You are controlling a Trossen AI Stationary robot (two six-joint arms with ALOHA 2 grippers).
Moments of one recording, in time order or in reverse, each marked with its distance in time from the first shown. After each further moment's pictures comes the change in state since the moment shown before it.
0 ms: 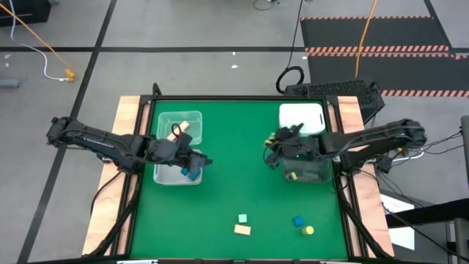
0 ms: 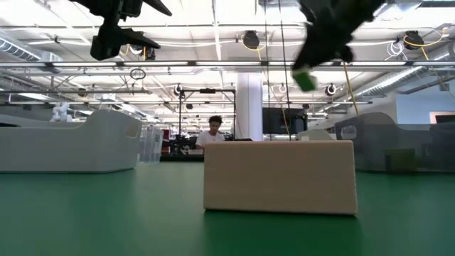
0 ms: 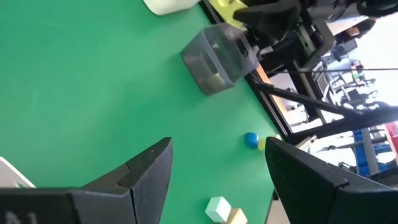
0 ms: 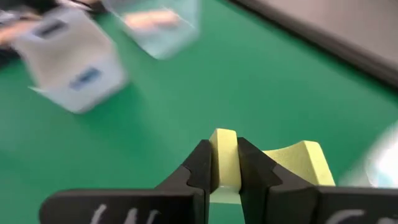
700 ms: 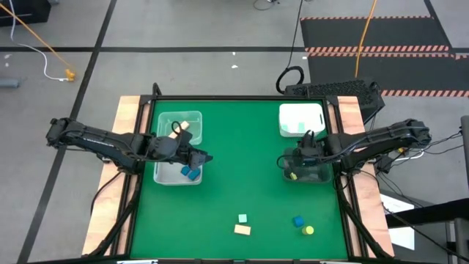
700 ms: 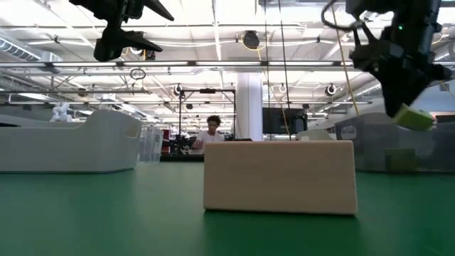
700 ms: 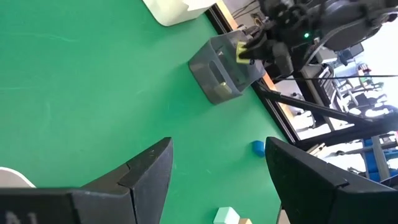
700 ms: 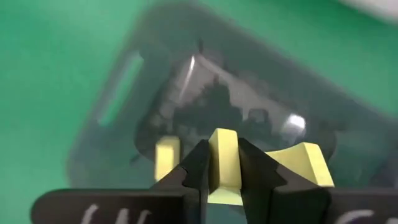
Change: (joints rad) left arm 0.035 0.000 0.000 -0.001 0.000 0.033; right arm 0.021 -0.078 -0.085 -0.667 -0.305 0.627
